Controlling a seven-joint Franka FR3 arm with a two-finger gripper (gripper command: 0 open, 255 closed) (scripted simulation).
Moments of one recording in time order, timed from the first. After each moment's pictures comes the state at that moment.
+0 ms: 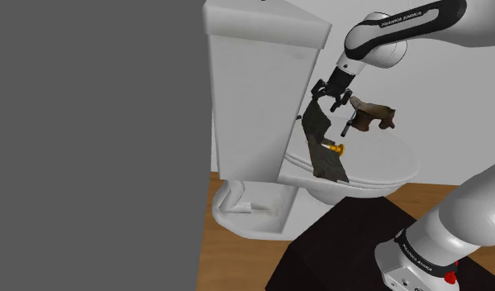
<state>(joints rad) -0.17 -0.11 -0.14 -2.22 0.21 2.17 0.17</state>
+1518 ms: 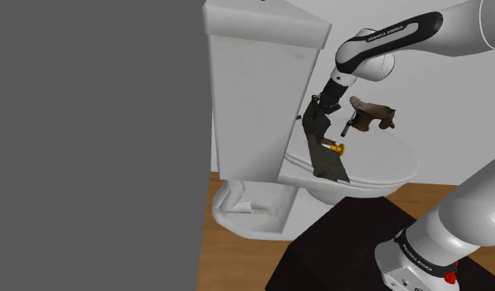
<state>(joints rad) -0.17 -0.03 -0.14 -2.25 0.26 2.28 0.16</state>
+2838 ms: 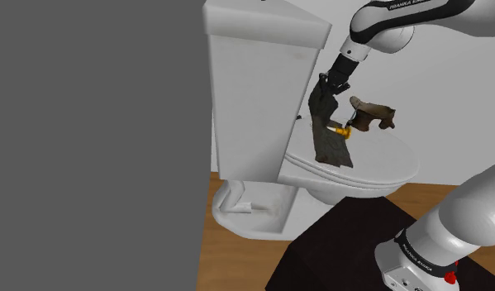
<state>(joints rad) -0.18 -0.12 -0.14 -2.12 0.21 2.06 0.22</state>
